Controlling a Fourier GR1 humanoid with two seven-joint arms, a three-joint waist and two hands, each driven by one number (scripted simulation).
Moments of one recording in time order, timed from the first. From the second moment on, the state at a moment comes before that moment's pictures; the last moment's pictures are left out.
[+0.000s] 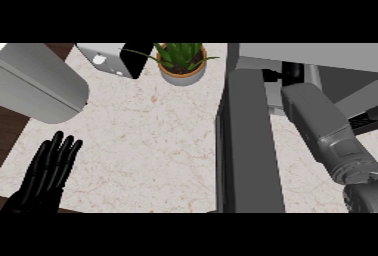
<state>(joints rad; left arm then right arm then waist) 0.32 0.02 -0.02 -2.10 0.08 -0.28 -0.14 -1.12 -0.24 -0.28 -0.07 0.19 -0.46 -0.65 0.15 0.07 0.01</state>
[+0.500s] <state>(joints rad) 0.31 0.00 -0.08 -2.10 0.04 -0.24 -0.13 -1.07 -0.26 -0.31 -0.08 0.17 -0.34 -0.71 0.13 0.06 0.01</state>
